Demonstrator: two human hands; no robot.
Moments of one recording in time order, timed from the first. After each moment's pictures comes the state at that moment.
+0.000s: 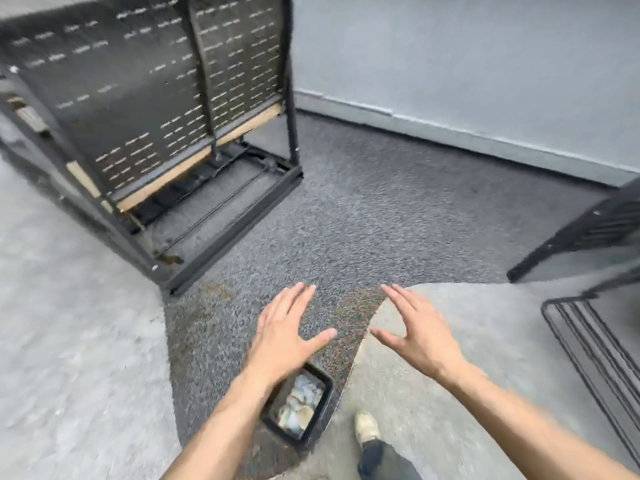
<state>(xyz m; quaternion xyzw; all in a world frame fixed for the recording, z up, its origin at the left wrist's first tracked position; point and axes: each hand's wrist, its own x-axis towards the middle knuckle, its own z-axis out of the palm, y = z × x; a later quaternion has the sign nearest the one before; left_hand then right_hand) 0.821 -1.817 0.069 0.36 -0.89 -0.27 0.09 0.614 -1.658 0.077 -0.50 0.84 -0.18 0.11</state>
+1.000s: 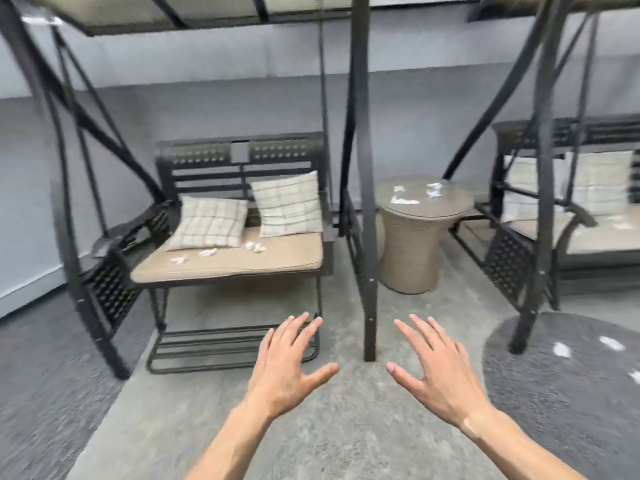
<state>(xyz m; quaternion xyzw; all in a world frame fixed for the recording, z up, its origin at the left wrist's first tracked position) 0.599 -1.139 0.154 -0.44 -0.88 -0.20 0.02 0.785 -0.924 0.157 0.23 0.96 -0.10 -0.14</state>
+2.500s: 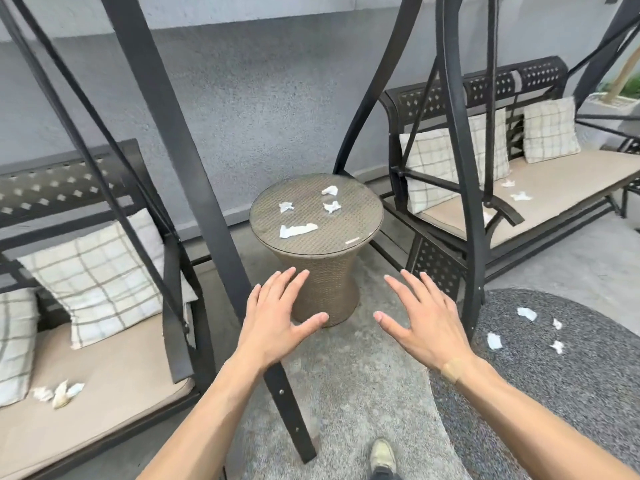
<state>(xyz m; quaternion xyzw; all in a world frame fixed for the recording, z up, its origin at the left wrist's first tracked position) 0.266 -0.508 0.147 -0.59 -0.78 -0.20 -0.02 0.519 -0.386 0.146 0.44 0.88 -0.07 -0.13</state>
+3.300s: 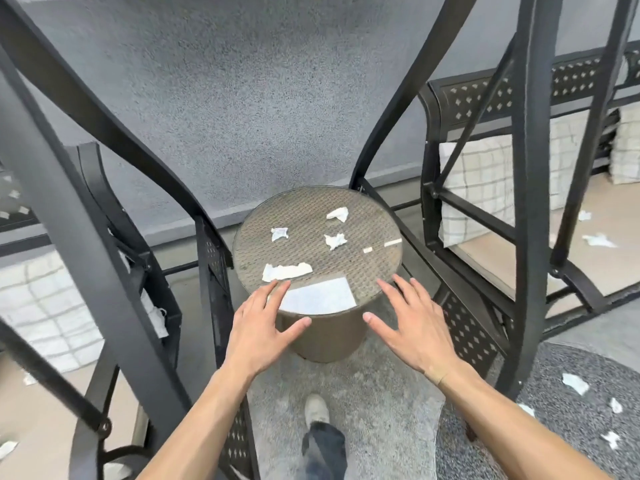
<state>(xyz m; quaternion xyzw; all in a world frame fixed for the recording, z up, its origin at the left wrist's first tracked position) 0.170 -0.227 0.110 -0.49 -0.84 -0.21 -0.05 0.399 -0.063 0.119 0.39 0.90 -0.15 -0.10</state>
